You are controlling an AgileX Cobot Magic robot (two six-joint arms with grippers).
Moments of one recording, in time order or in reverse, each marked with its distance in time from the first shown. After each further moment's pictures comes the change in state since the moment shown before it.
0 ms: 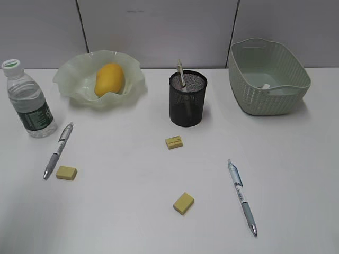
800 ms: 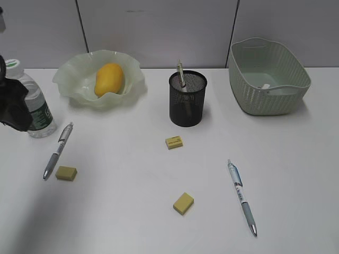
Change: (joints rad) left arm -0.104 0.546 -0.217 0.050 0.060 -0.132; right arm 0.000 0.000 0.000 -0.001 0.000 0.000
